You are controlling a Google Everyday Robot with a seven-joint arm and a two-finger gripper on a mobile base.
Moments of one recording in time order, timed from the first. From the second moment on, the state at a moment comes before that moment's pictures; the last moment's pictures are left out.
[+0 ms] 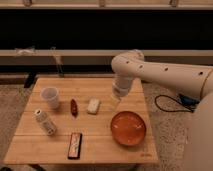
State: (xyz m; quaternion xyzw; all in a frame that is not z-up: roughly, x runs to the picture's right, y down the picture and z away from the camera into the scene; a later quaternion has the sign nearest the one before) arm 0.068 0.067 0.739 -0.33 0.06 0.31 0.89
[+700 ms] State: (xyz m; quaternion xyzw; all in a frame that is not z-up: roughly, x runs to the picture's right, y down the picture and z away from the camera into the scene) arm 0.060 0.066 0.729 -0.33 0.05 0.31 0.89
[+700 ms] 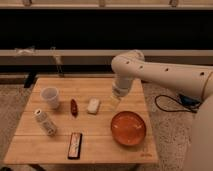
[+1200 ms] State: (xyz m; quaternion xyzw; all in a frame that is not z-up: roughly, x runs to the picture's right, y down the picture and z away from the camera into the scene) arm -0.020 0.086 0.639 -0.29 0.01 0.26 0.92
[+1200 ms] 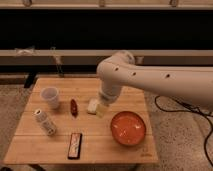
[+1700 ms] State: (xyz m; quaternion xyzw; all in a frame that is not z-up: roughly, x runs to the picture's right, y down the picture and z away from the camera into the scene) arm -0.122 0.094 0.607 -0.28 -0.02 0.20 0.94
